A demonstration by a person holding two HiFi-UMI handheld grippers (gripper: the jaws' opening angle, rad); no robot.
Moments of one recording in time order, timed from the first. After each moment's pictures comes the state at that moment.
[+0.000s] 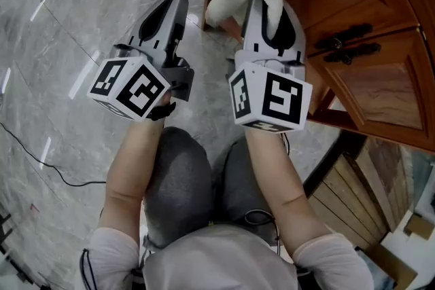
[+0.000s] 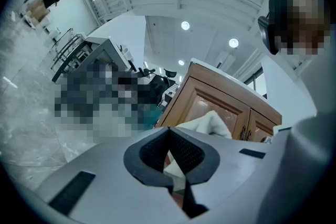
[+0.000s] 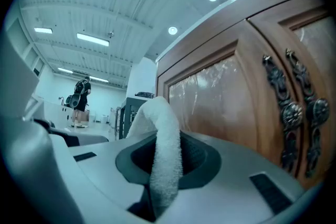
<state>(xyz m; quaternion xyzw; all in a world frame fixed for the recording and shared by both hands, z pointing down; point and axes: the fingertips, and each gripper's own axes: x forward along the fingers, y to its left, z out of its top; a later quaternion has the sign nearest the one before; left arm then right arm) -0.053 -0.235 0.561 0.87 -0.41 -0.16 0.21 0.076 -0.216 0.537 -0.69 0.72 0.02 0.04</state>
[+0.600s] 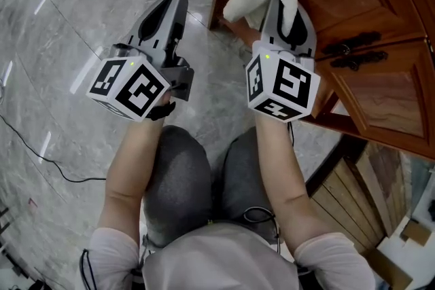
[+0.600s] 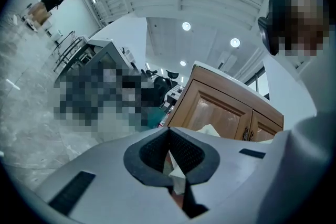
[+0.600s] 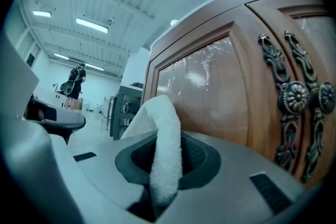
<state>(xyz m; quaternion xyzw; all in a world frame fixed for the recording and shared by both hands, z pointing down) -0.075 -0.237 0.560 0.87 -0.42 -0.16 0.21 0.097 -0.234 0.561 -0.72 0.70 0.02 -0.02</state>
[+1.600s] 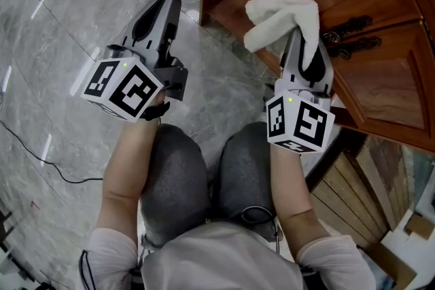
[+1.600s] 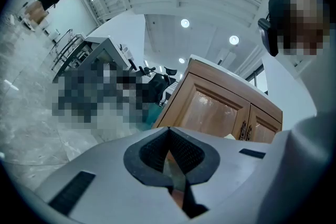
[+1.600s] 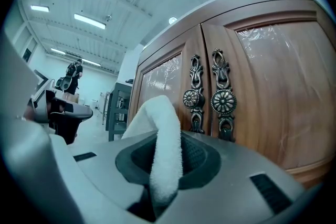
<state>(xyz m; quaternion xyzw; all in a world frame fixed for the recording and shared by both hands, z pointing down) -0.051 -0.231 0.568 0.87 -0.41 -0.15 0.21 0.162 -0.162 0.576 -0.73 0.68 0.01 -0.03</state>
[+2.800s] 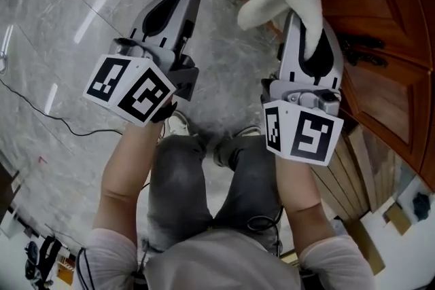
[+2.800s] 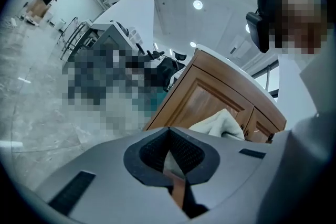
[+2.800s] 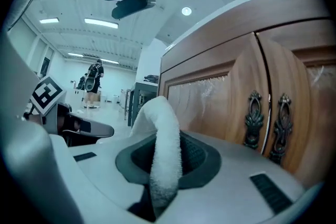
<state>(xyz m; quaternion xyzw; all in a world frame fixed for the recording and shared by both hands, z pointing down) -0.044 -0.219 0.555 0.85 -0.42 -0.06 0.30 0.099 -0.182 0.520 -0.65 0.76 -0.02 -0.08</state>
